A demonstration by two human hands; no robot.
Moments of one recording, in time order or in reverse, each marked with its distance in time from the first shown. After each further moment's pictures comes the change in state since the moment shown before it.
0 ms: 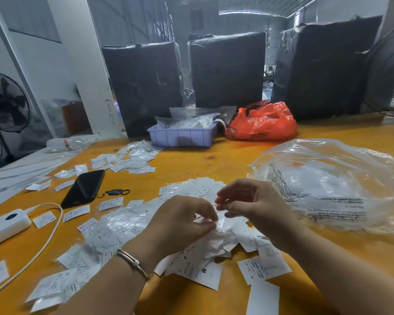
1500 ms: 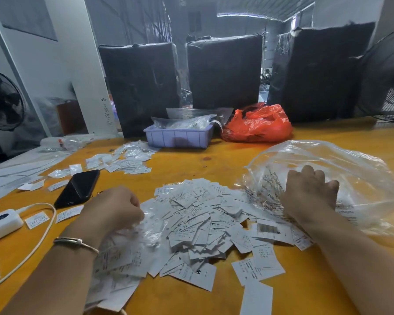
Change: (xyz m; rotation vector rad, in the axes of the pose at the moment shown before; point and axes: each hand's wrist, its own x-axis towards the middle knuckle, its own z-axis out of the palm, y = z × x) left_hand -0.008 -0.048 -0.066 0.197 -0.076 -0.701; right_hand 0.021 0.022 -0.072 -1.455 0.430 0.411
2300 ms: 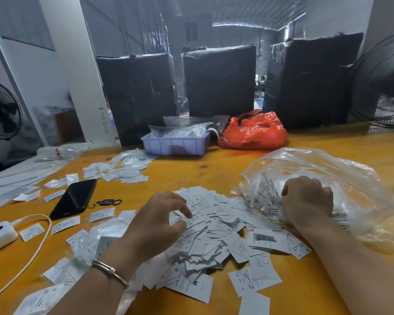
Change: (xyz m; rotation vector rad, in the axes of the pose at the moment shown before) left_hand -0.012 0.039 0.048 -0.247 0.139 0.585; right_hand 0.009 0.009 0.004 0.067 0.060 0.030
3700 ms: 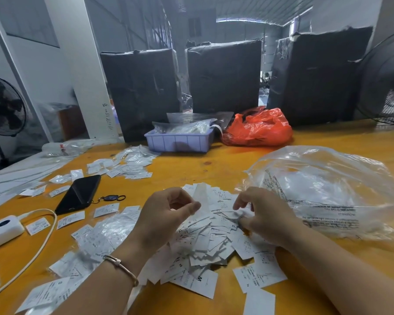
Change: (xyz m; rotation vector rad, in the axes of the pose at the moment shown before) left_hand 0.000 0.011 0.005 -0.484 0.140 -0.082; right_hand -0.040 -0.040 -0.001 0.497 -0.288 -0.509
